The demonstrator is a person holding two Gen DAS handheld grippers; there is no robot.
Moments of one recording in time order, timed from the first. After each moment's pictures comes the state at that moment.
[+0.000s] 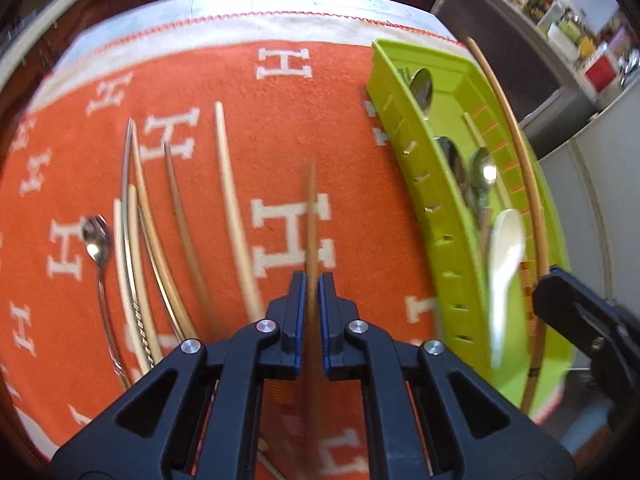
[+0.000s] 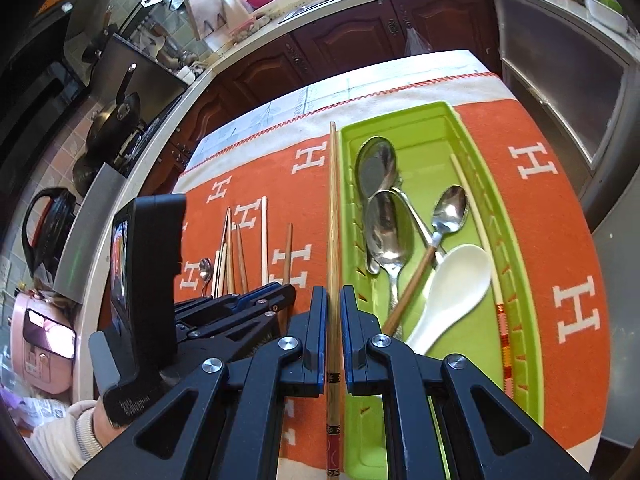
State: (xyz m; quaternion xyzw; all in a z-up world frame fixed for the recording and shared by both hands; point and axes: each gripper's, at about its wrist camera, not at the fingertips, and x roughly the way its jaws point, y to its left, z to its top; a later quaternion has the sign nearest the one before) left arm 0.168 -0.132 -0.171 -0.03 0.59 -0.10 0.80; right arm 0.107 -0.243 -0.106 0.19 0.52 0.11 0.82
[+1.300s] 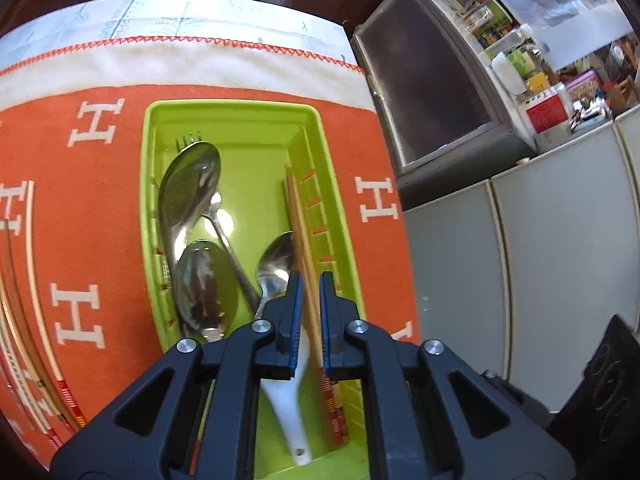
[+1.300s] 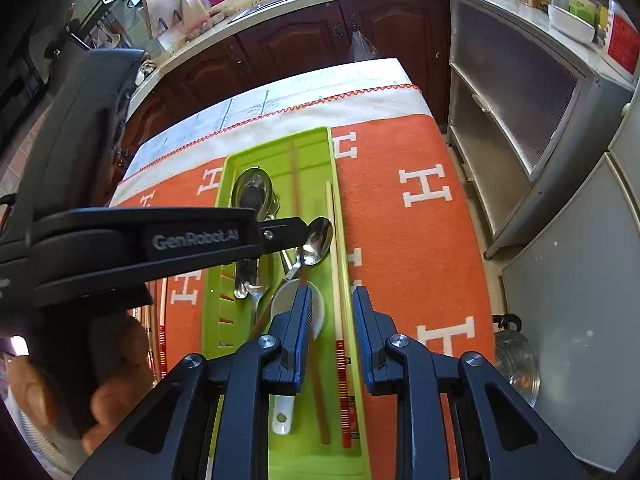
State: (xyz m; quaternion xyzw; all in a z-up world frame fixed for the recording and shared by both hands) left arm 0.240 -0.255 -0.151 -0.13 0.60 -0.19 0.77; right arm 0.136 -0.331 -0.114 0.13 0.55 0.03 0.83
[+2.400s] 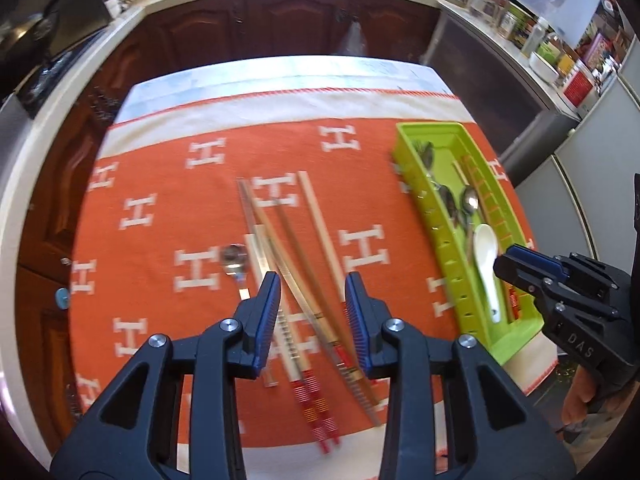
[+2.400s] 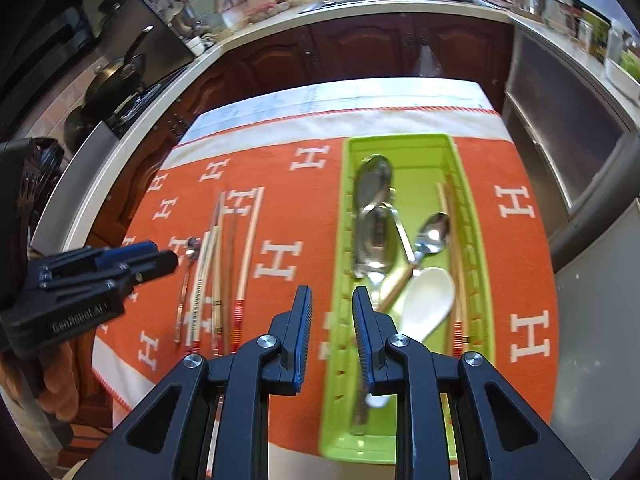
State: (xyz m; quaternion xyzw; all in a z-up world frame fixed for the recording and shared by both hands) left arm 0.137 -0.033 -0.066 0.01 0.53 -0.09 0.84; right arm 0.110 -0.209 -0.074 0.08 0.53 0.12 0.83
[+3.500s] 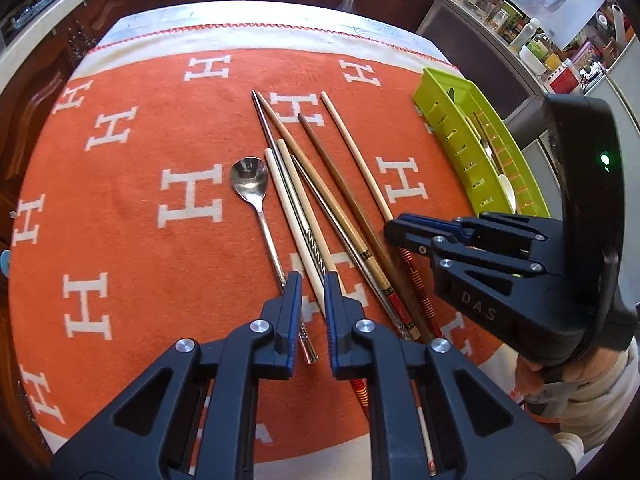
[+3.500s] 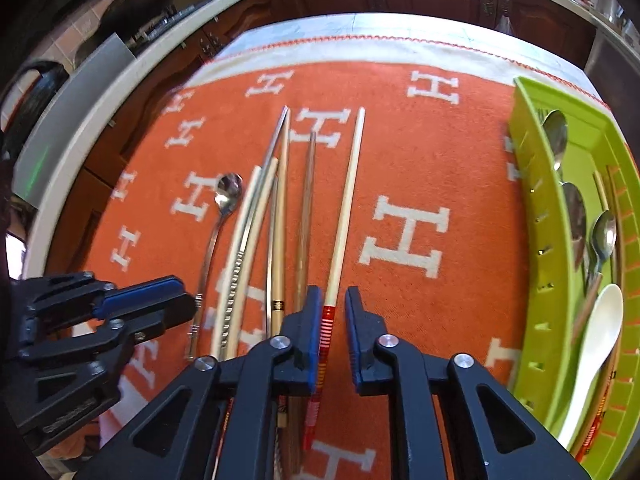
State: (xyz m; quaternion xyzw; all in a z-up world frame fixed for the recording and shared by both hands) left arm 0.122 0.020 -0.159 -0.05 0.56 -0.16 0.81; right arm 0.153 -0.075 -0.184 0.01 0.59 0.17 0.79
